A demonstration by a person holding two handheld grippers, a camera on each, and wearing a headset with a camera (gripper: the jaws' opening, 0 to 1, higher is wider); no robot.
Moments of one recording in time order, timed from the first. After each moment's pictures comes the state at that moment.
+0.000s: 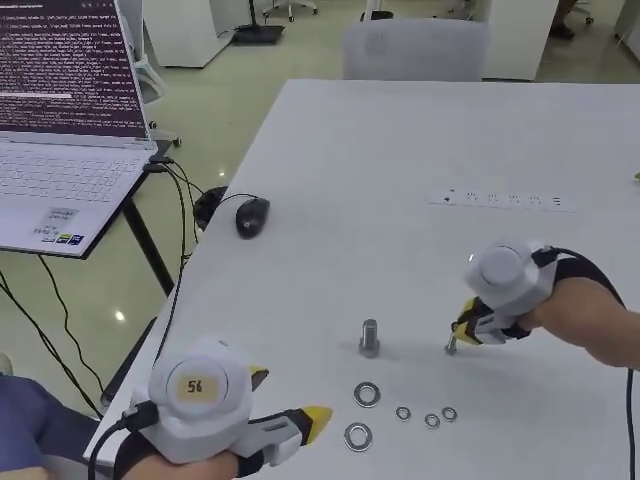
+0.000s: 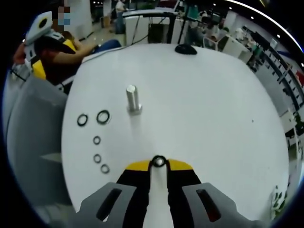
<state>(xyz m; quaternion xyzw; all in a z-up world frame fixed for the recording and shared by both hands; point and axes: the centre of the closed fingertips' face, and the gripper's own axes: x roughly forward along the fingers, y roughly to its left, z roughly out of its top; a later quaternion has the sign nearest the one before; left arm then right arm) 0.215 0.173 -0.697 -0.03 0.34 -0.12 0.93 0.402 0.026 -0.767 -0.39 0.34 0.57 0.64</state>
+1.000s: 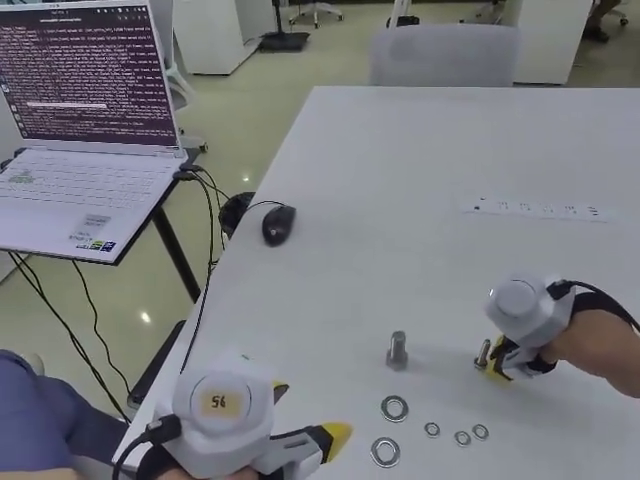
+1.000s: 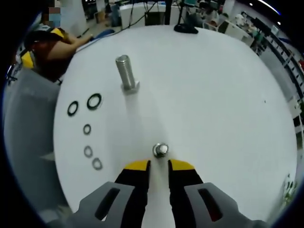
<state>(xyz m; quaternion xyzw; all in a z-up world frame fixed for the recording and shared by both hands) 0.211 0.180 -0.700 -0.03 0.35 -0.12 0.93 0.401 0.008 -0.819 -0.38 0.40 0.55 0.63</state>
